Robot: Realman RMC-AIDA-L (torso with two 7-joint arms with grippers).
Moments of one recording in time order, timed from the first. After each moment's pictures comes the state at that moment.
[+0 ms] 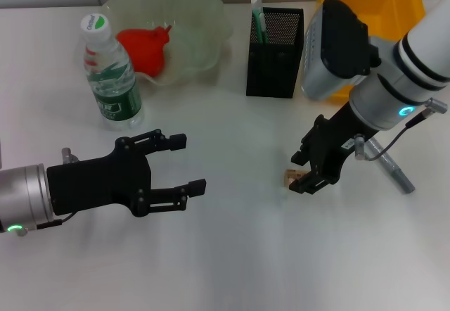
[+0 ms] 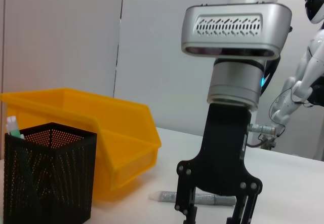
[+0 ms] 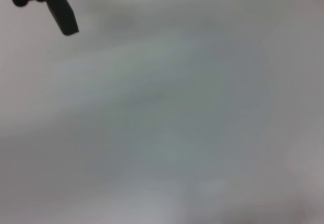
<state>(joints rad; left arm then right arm) -0.45 -2.06 0.76 0.42 1.88 1.61 -0.97 0.83 2.08 -1.39 -0.89 -2.47 -1.46 1.98</state>
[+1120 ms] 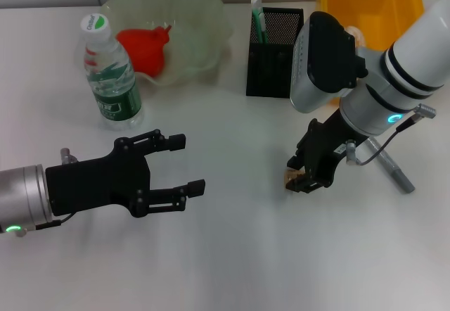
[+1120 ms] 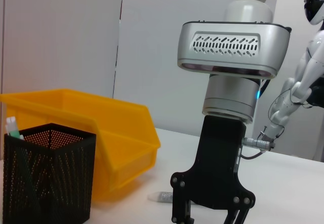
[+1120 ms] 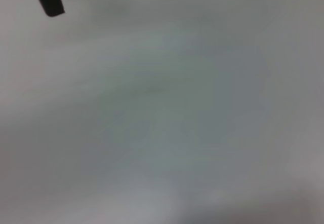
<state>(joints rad) -0.45 -2.06 0.76 0.42 1.88 1.62 -0.97 0.84 2.09 -1.46 -0.86 -2.46 -1.39 1.98</state>
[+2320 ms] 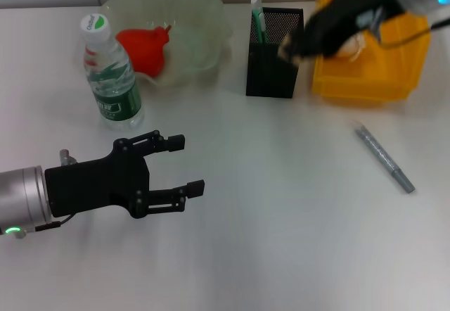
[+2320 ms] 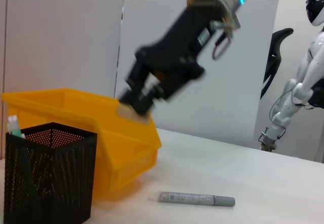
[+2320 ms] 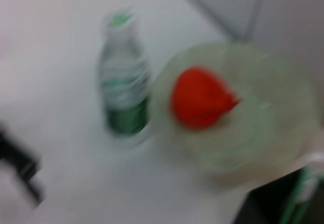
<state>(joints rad) -0.44 -2.06 0.76 0.42 1.87 1.62 -0.97 0.81 2.08 -1.10 -1.27 -2.45 -1.52 2.21</state>
